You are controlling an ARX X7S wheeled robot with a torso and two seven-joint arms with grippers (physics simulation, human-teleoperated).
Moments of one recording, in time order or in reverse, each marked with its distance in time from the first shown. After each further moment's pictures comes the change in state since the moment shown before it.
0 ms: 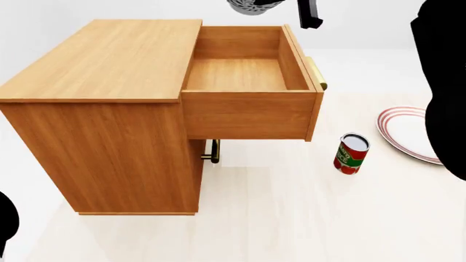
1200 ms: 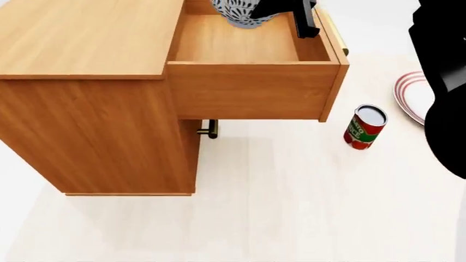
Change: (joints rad) left arm 0.006 -0.070 -0.017 0.022 -0.094 0.036 -0.060; right arm 0.002 -0.012 -0.209 -0.001 0.201 -0.006 -0.017
